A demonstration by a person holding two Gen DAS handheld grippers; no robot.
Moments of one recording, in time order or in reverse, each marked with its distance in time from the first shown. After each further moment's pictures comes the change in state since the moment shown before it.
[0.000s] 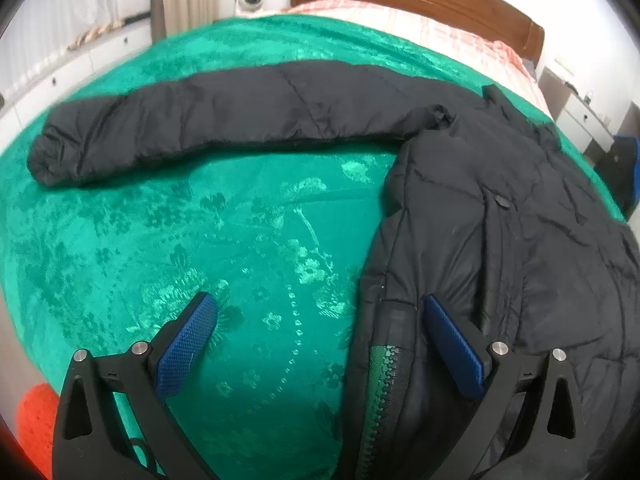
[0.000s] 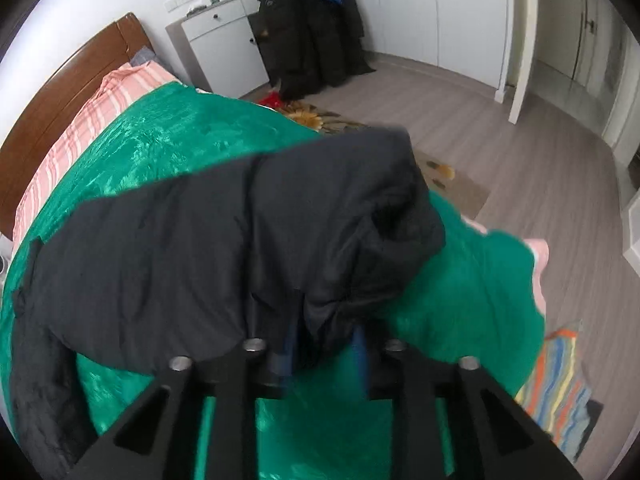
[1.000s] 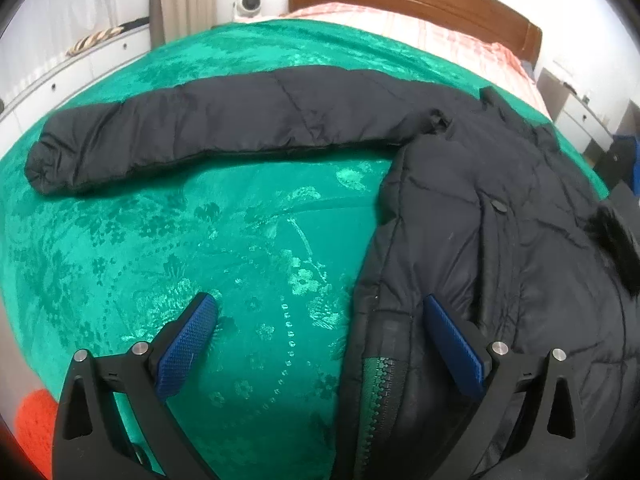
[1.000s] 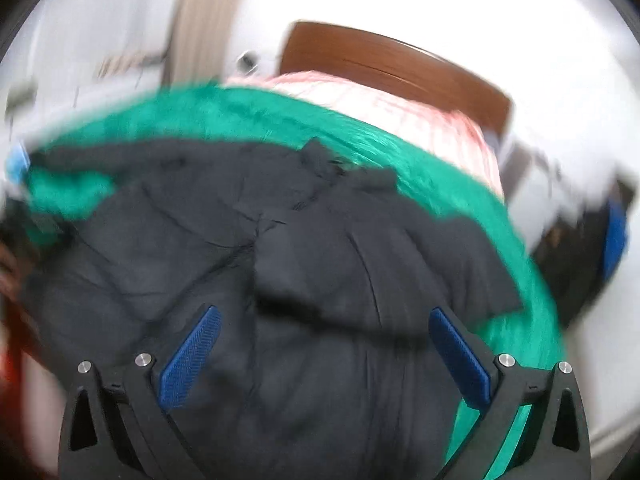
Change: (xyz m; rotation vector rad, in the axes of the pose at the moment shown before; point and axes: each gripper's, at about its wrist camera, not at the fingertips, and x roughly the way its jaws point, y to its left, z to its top) left arm 0.001 -0.007 -0.001 0.030 -0.046 0.018; right arm -0.157 0.339 -0.218 -1.228 -0.354 0.433
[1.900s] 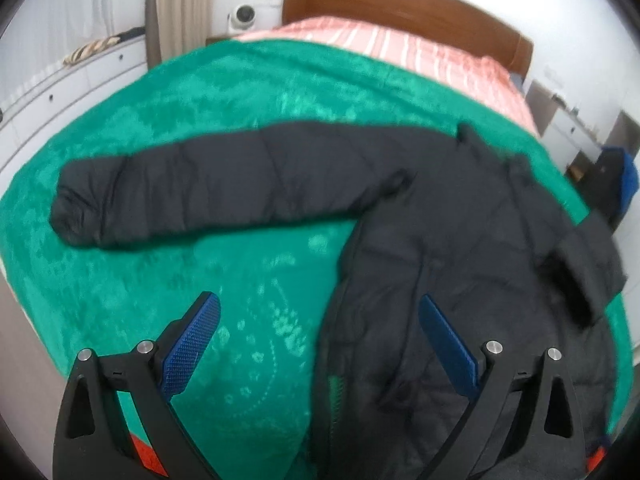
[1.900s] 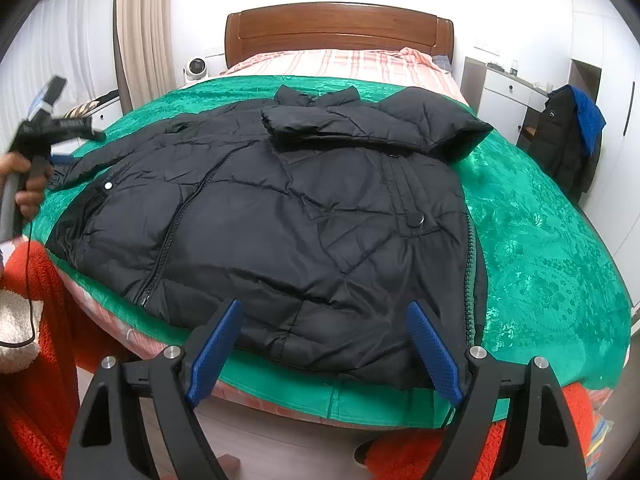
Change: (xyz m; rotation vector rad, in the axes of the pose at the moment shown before) left arm -0.052 -0.015 0.045 -0.002 -0.004 -0.020; right arm -0.106 0.026 -0.149 0.422 0.094 0.045
